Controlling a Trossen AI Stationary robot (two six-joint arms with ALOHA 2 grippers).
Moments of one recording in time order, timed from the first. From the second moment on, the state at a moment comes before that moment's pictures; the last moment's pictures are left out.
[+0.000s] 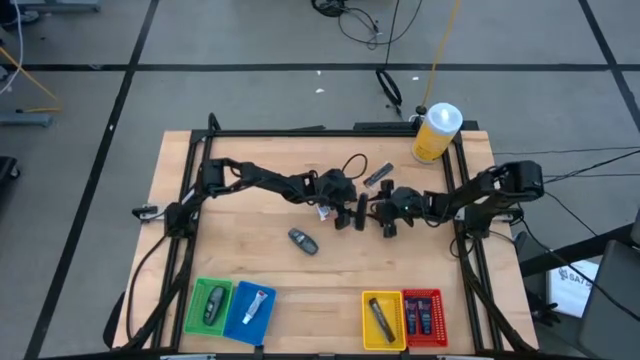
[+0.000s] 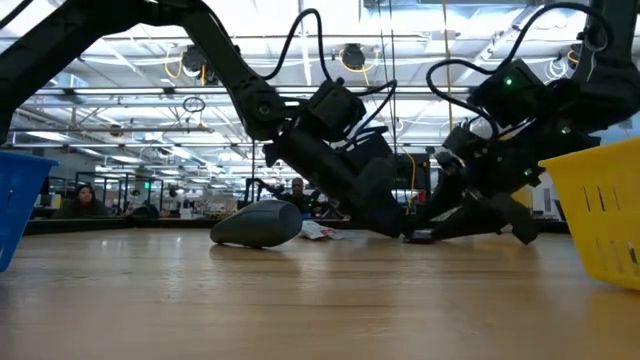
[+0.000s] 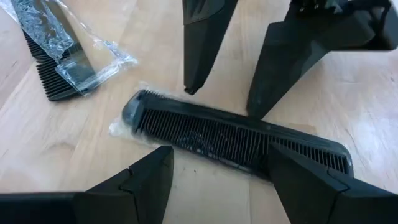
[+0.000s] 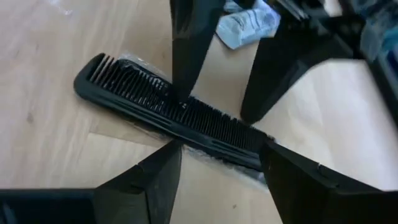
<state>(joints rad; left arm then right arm) 0.20 2.24 1.33 0.26 0.23 -0.01 -0.17 1.56 0.24 0.73 0.12 -0.54</state>
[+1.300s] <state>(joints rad) 0.20 2.24 1.33 0.29 0.31 -0.01 -0.06 1.46 0.28 0.46 0.26 -0.68</state>
